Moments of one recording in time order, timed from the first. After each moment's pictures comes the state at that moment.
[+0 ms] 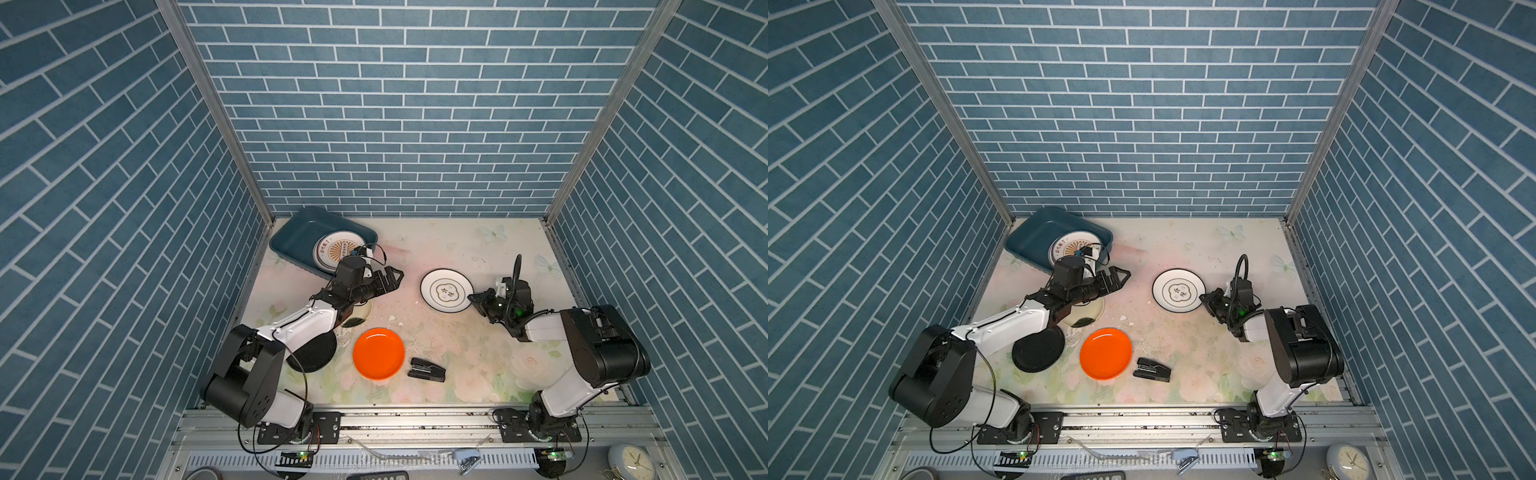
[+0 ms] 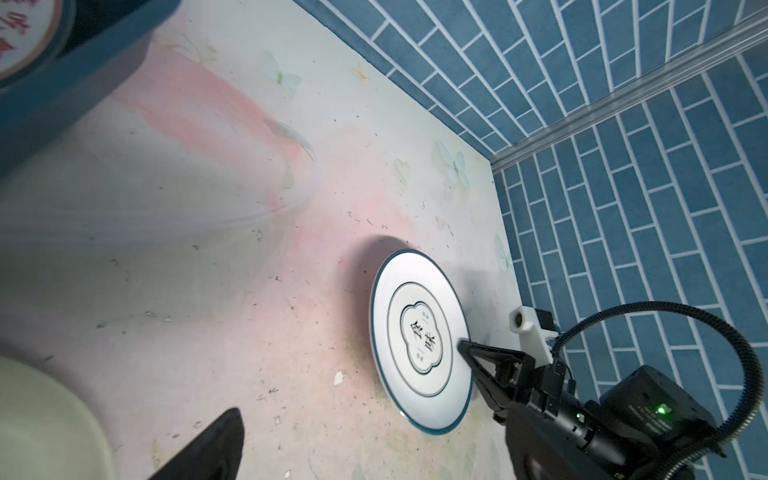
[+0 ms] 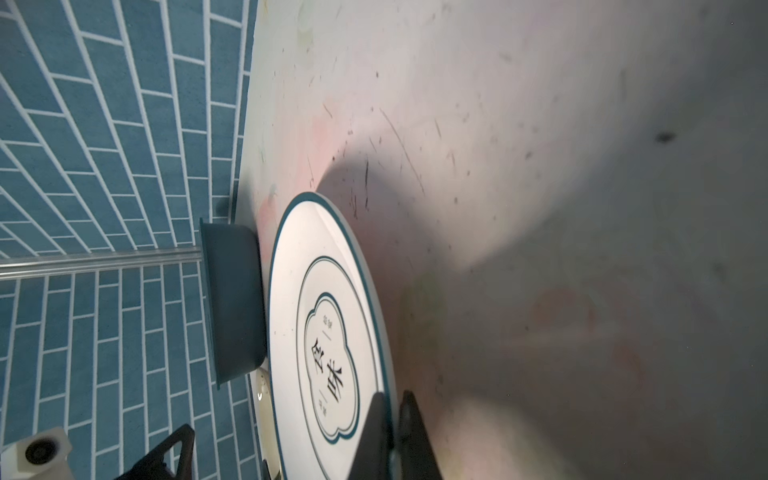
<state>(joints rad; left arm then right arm) -0.47 1.48 0.80 0.17 0.30 -0.78 0.21 1.63 0.45 0.57 -0.47 1.08</state>
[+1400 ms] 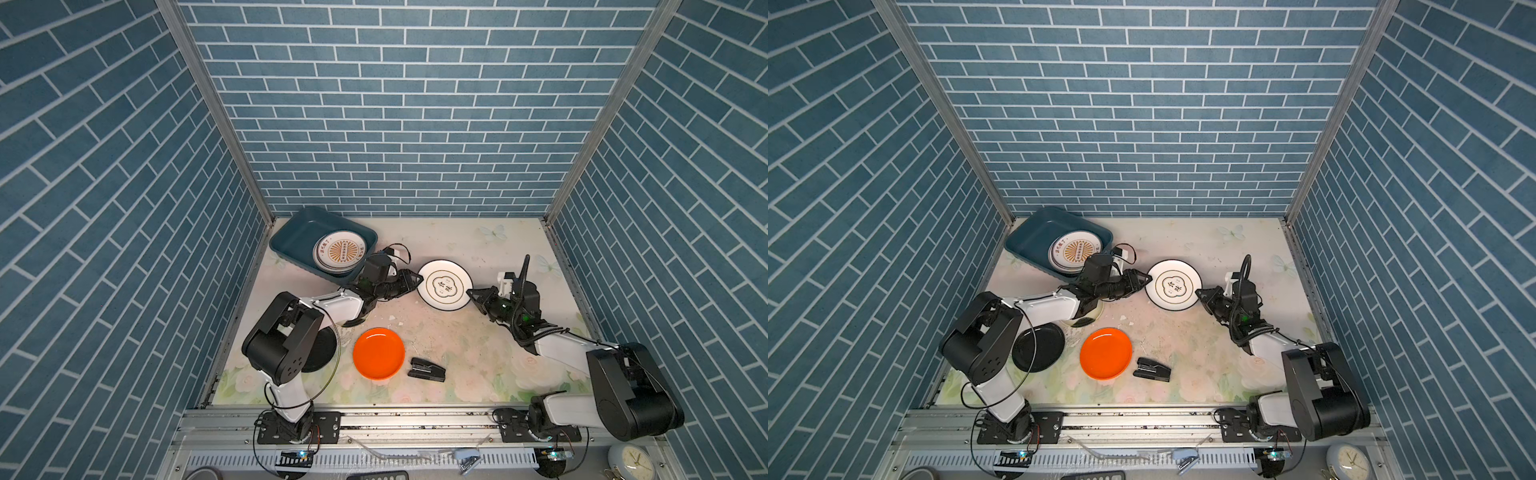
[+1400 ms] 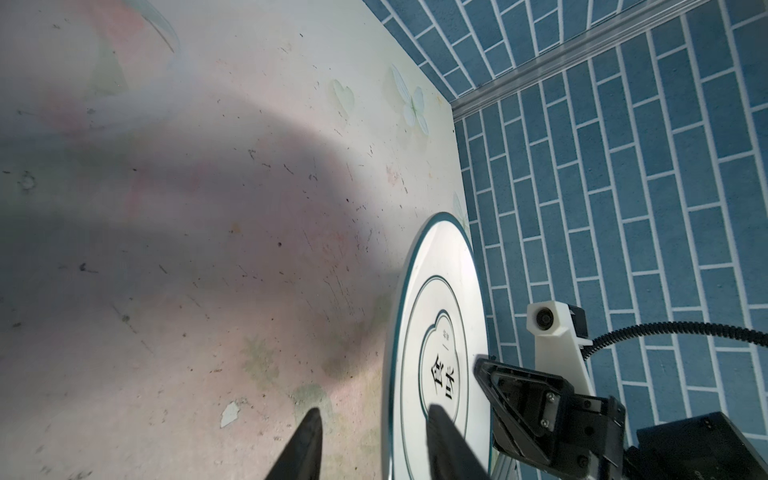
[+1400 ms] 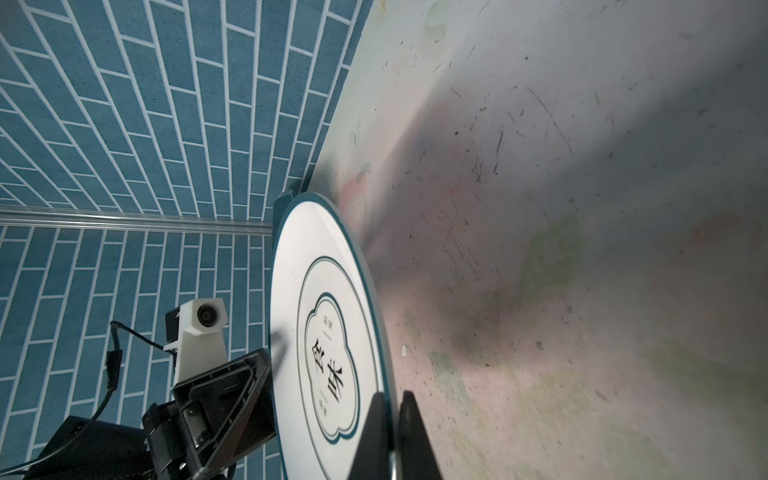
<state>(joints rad) -0.57 1.75 0.93 0.32 0.42 -0.91 0.27 1.34 0.41 0.49 -0.47 1.10</state>
